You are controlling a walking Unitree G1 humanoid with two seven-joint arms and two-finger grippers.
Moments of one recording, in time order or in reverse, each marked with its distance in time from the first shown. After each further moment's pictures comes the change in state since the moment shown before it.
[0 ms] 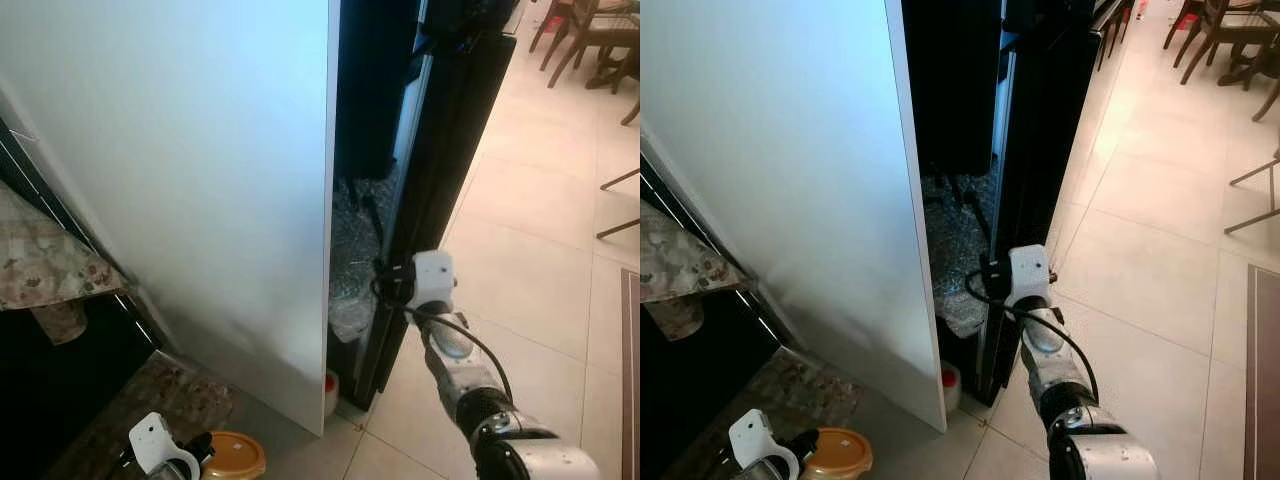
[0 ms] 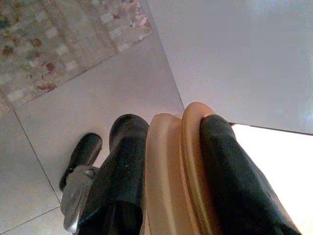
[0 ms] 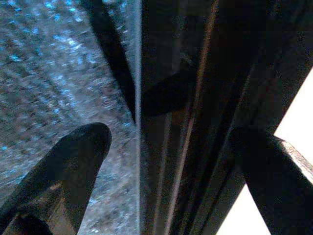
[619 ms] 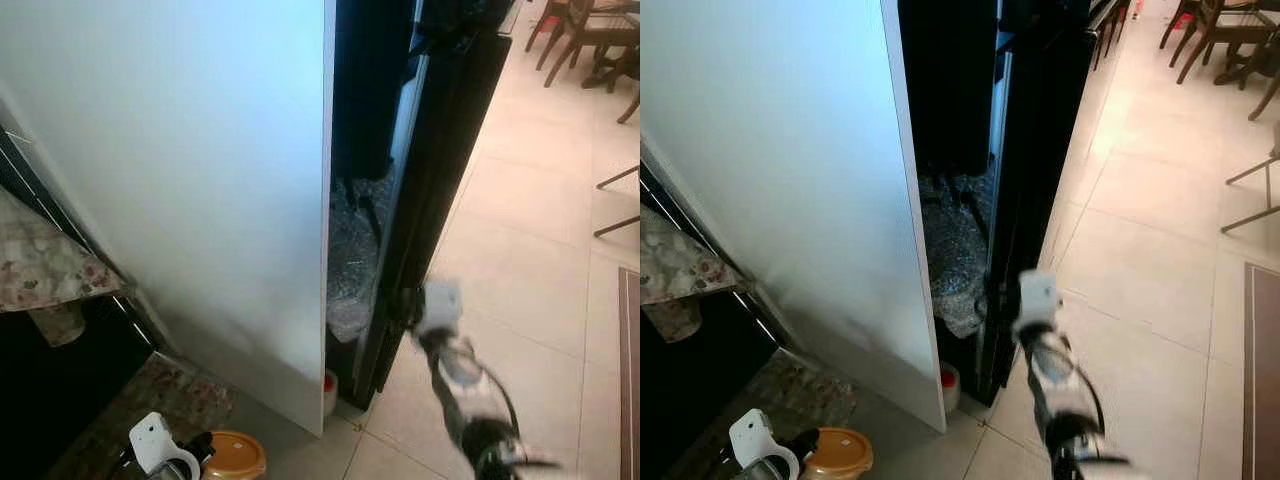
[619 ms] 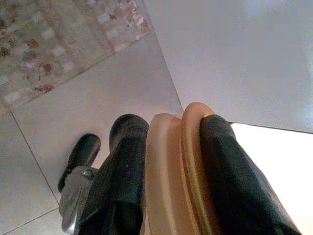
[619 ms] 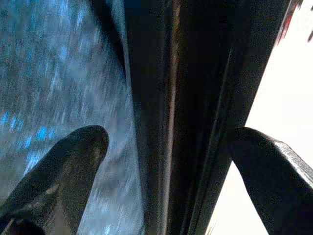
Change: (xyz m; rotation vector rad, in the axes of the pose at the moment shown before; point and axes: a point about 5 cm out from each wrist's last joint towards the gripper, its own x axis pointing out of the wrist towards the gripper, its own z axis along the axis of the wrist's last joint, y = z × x) left arm 0.000 0.000 0.000 0.001 0.000 -0.007; right arm -0.016 -0.006 -0.018 0.055 -0.003 0.015
